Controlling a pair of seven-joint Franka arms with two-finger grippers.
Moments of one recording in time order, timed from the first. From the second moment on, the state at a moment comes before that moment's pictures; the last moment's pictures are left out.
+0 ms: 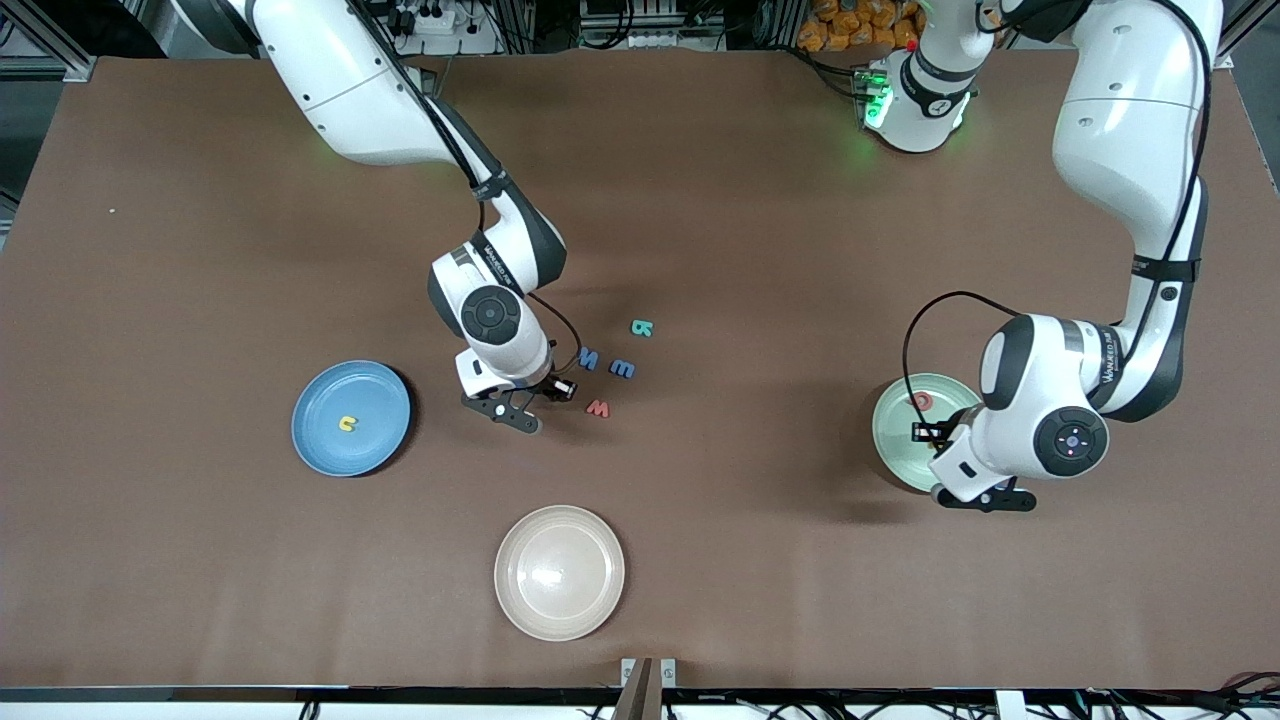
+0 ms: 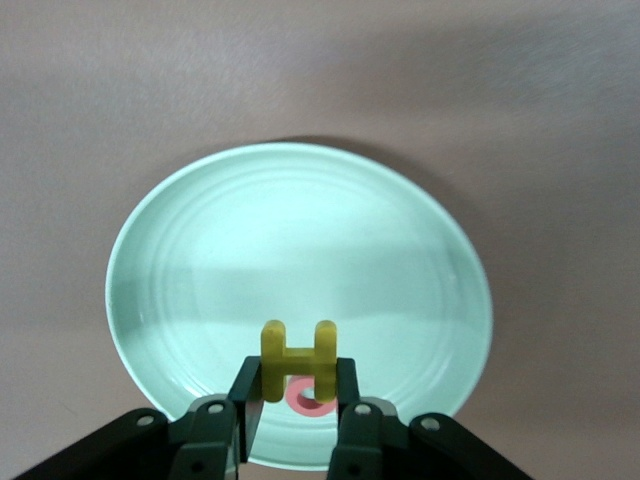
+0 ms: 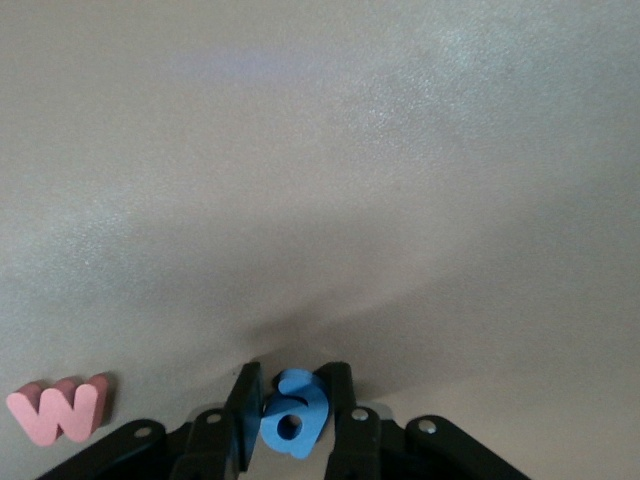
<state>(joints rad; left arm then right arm) -0.04 0.71 -0.12 -1.50 0.12 1.94 -0.15 0.53 0.68 0.04 -1.75 0.00 2.41 0.98</state>
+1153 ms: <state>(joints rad) -0.05 0.66 -0.15 -1.48 0.12 1.95 -0.13 0.53 0.69 0.03 -1.66 0.00 2.30 0.96</state>
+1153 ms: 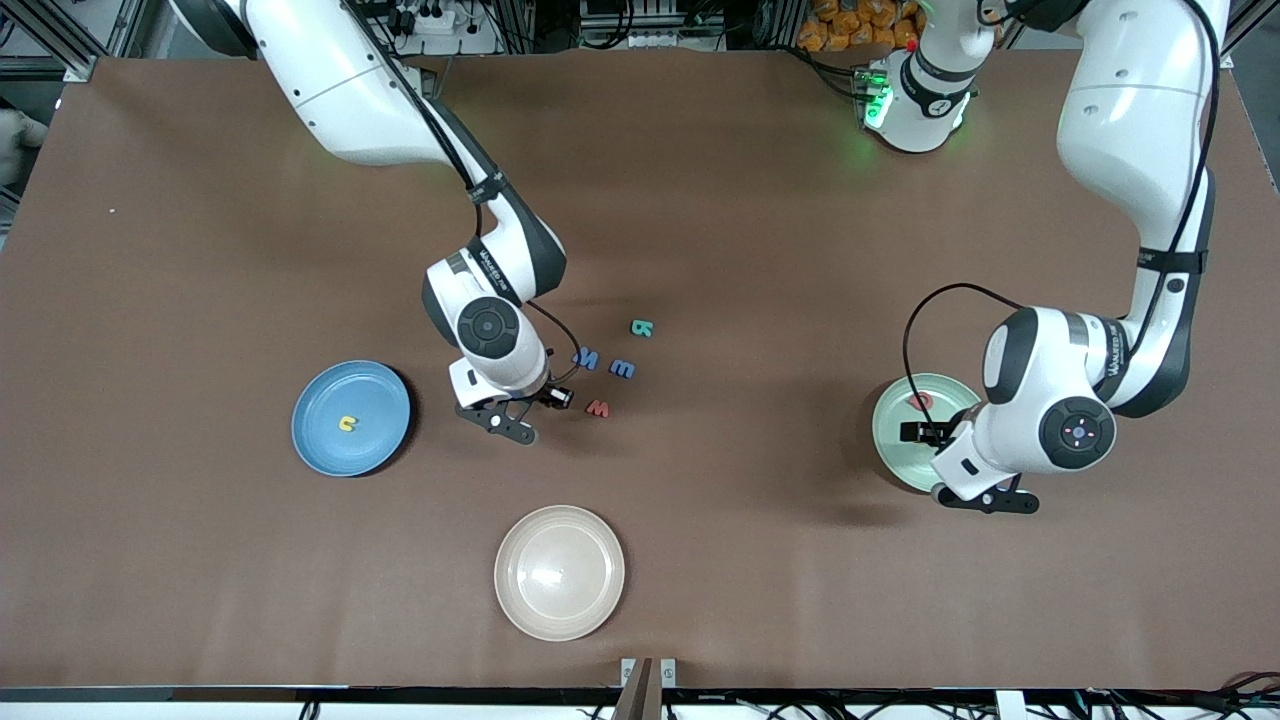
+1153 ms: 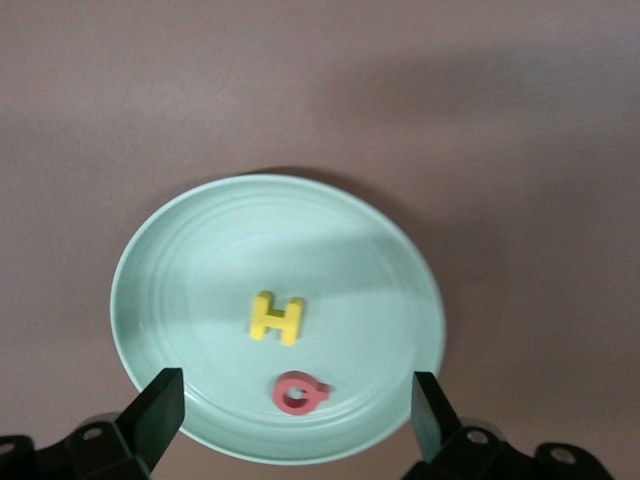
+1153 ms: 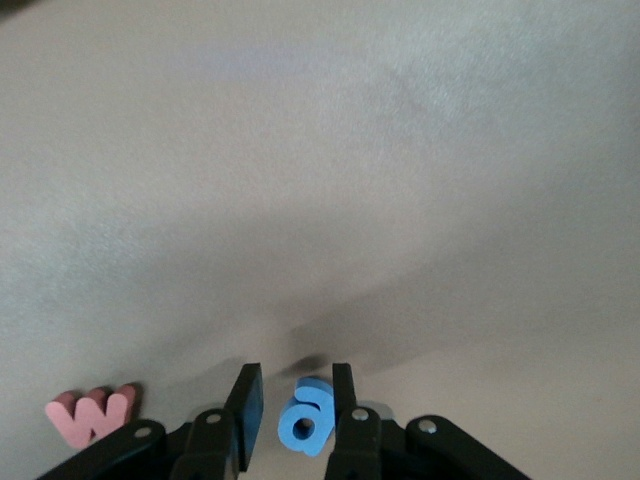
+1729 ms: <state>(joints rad) -0.07 0.62 -0.19 -1.47 0.11 1.95 -0.13 0.53 0.70 0.03 -1.69 0.00 2.32 0.96</state>
